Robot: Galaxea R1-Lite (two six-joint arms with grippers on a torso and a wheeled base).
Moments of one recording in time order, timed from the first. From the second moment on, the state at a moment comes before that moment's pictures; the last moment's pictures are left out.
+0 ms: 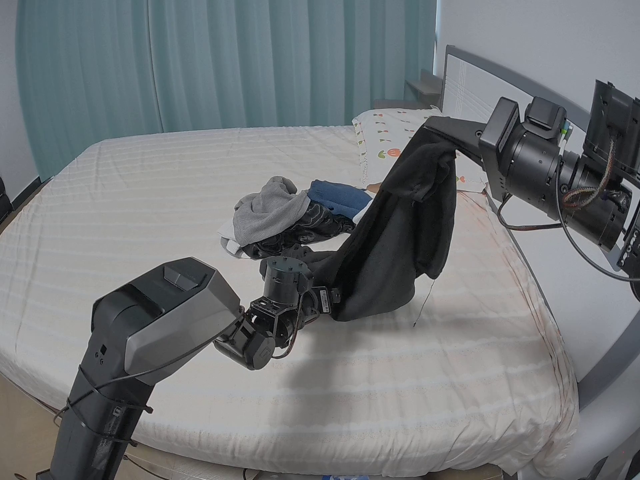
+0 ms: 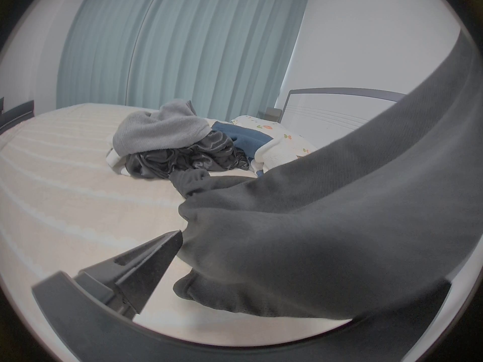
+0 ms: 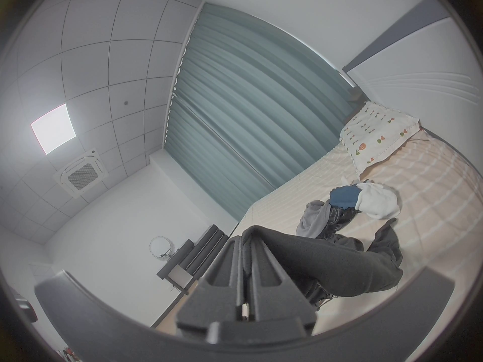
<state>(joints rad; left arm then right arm) -0.53 2.59 -1.39 -0.85 0.18 -0.35 0.60 1.56 -1.02 -0.66 0.08 0.75</state>
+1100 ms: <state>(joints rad) -0.53 2.12 -0.80 -0.82 0.16 -0.68 0.47 1.73 -0.83 -0.78 0.08 0.79</state>
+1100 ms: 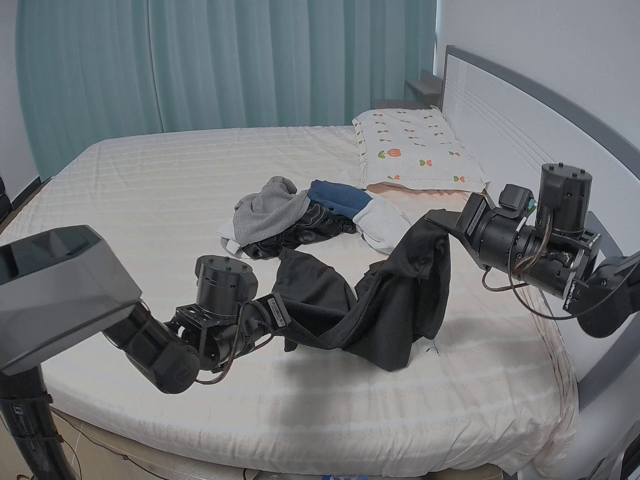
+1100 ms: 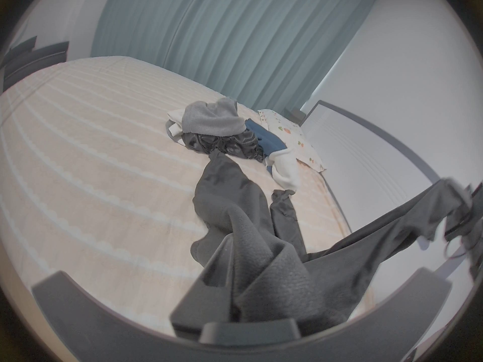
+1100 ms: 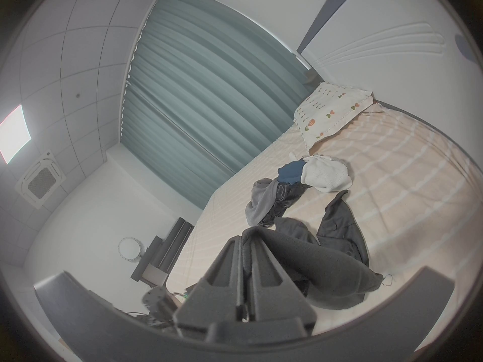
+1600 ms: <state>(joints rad) -0.50 1.83 -0.75 -0.66 0.14 -0.74 0.44 1.87 -0.55 -1.15 0.08 0.86</state>
